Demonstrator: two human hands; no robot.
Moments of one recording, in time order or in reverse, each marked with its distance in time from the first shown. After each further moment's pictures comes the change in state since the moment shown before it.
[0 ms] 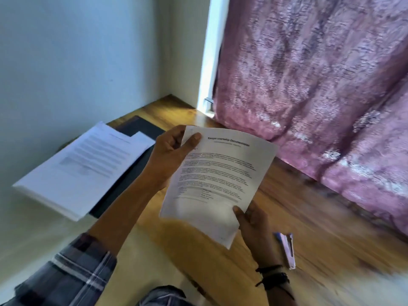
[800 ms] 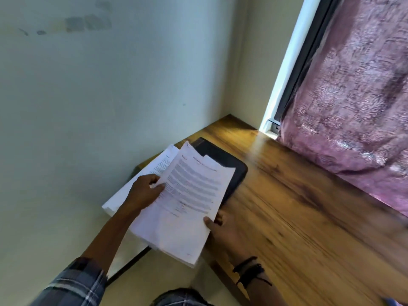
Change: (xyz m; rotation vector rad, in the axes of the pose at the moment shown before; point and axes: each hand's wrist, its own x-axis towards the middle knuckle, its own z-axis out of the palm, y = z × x) left_hand 0.010 -0.075 -0.286 0.769 0.241 -0.406; right_hand 0.045 -0.058 0.268 0.144 -0.431 0.300
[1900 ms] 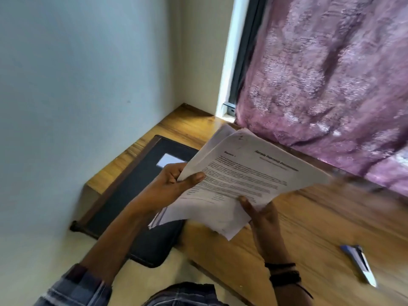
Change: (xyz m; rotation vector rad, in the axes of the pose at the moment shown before) left_hand -0.008 0.127 0.049 -0.497 -0.718 0.390; right_hand -0.042 -0.021 -0.098 0.339 0.416 -0.348
